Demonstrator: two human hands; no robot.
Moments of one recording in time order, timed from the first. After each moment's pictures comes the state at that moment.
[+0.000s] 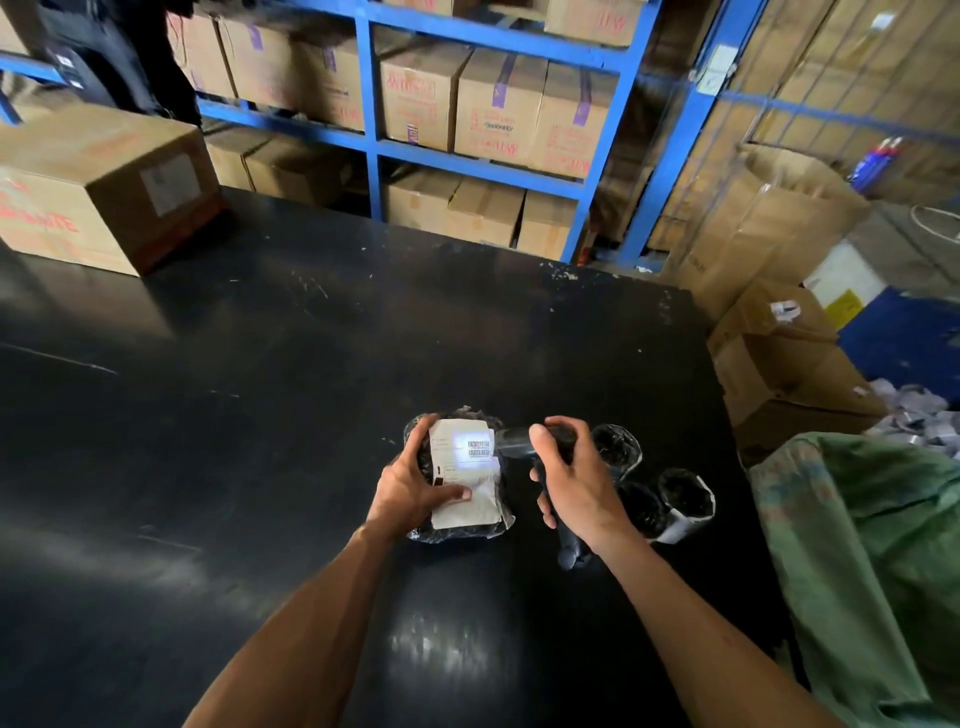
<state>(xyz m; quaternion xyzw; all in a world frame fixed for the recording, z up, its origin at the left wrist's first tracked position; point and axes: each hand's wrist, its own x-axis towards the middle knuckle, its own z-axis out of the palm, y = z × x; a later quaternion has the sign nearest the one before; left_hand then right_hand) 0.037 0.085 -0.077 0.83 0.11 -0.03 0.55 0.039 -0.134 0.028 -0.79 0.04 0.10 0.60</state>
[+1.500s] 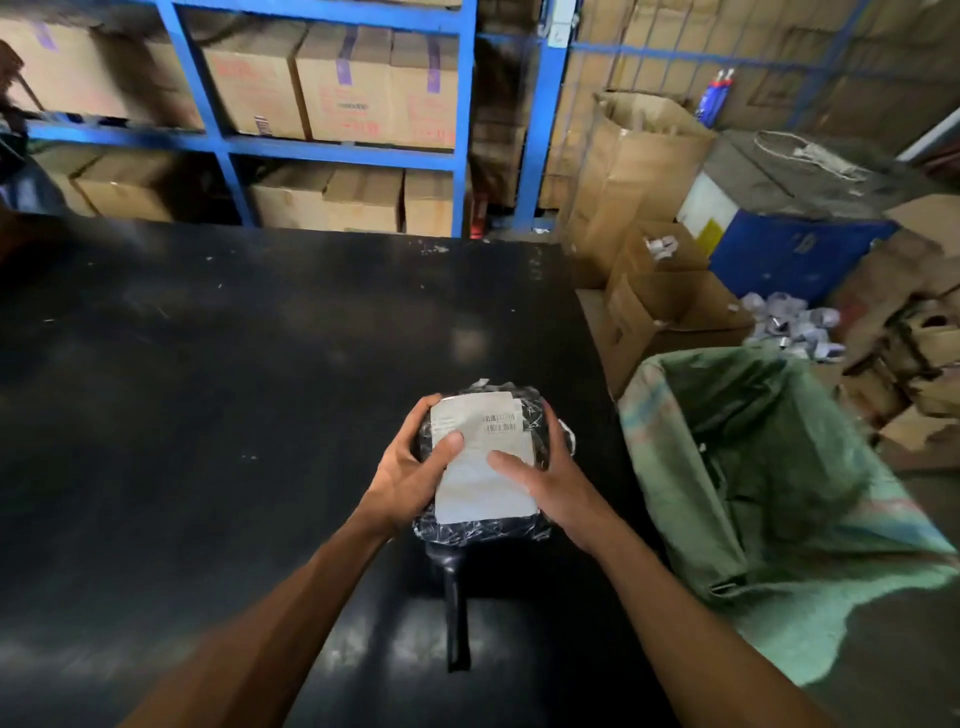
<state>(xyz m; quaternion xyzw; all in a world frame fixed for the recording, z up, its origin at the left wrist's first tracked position) 0.025 -0.104 0.000 0.67 0.01 -0.08 0.74 0.009 -0.304 0.009 -0.72 0.11 0.12 0.67</state>
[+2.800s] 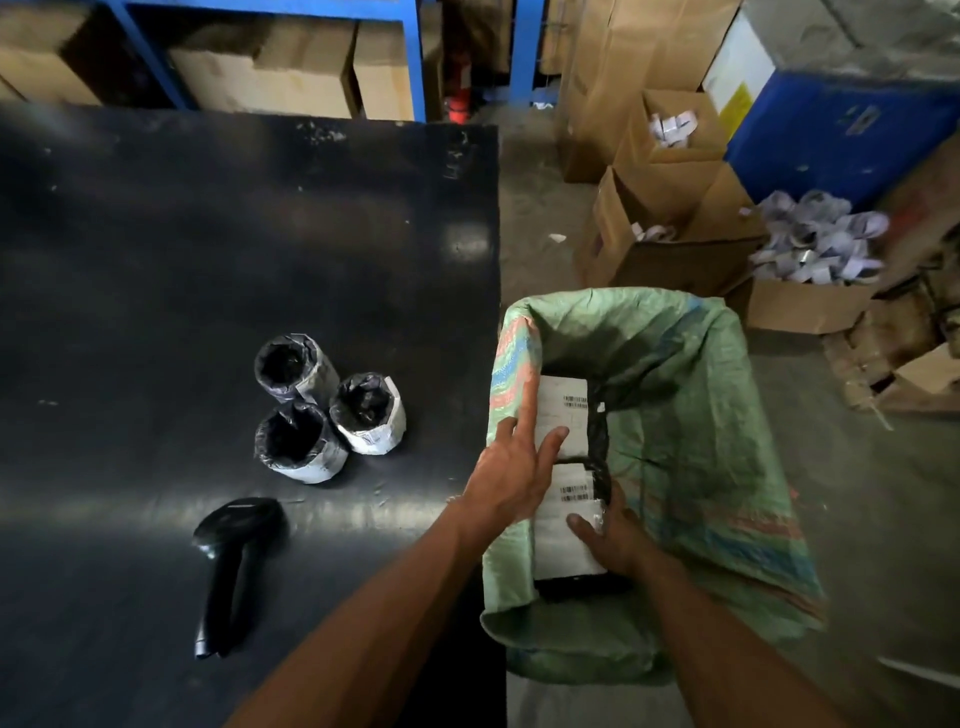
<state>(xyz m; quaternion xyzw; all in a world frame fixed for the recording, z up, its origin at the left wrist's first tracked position) 0.054 -0.492 -0.063 0.90 -0.04 -0.20 0.38 -0.004 -0.685 -0.176 -0.83 0.24 0.36 0.36</state>
